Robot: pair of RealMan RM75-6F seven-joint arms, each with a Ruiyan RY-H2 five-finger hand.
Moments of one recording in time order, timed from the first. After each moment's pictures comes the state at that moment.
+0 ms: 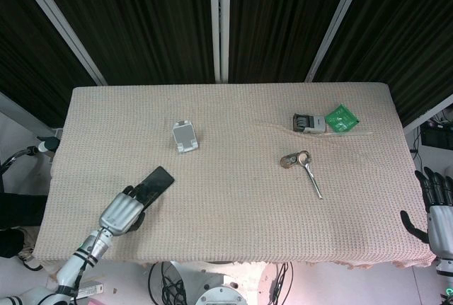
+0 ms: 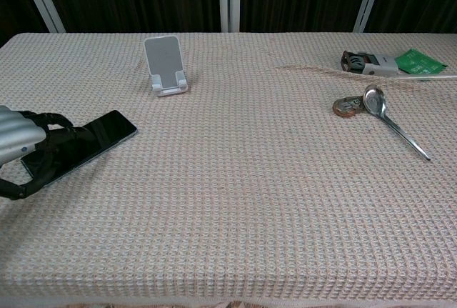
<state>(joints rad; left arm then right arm) -0.44 -1.41 0.08 -1.56 1.45 1.08 0.51 -0.02 -1.13 0.08 -1.56 -1.51 1.59 0.02</state>
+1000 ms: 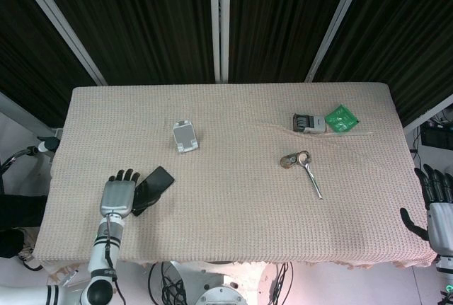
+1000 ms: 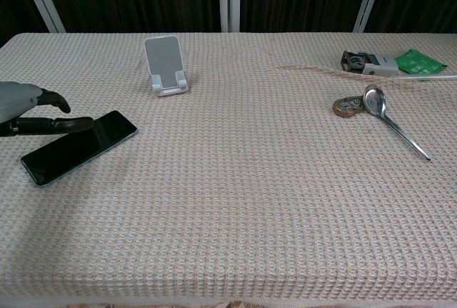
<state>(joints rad) -0.54 -1.57 -0.19 -1.90 0.61 1.39 1.06 0.00 -1.13 0.09 -1.56 -1.50 1.58 0.04</state>
